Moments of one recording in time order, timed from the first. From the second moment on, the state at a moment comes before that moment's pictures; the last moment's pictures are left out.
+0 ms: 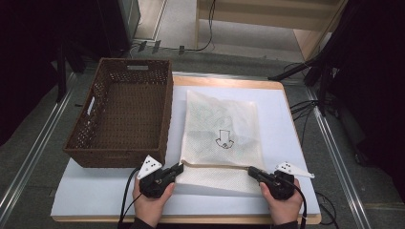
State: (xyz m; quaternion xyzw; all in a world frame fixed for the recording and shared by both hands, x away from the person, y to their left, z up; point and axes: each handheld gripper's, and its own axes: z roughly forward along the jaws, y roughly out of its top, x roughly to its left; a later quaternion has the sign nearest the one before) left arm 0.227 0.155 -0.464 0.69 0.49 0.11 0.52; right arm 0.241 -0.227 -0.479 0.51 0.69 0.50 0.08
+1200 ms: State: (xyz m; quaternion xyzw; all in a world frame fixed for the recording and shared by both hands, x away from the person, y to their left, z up) left arm 0.227 0.162 -0.463 0.69 0.48 0.12 0.52; right arm 0.234 -0.279 -0.479 0.55 0.66 0.51 0.11
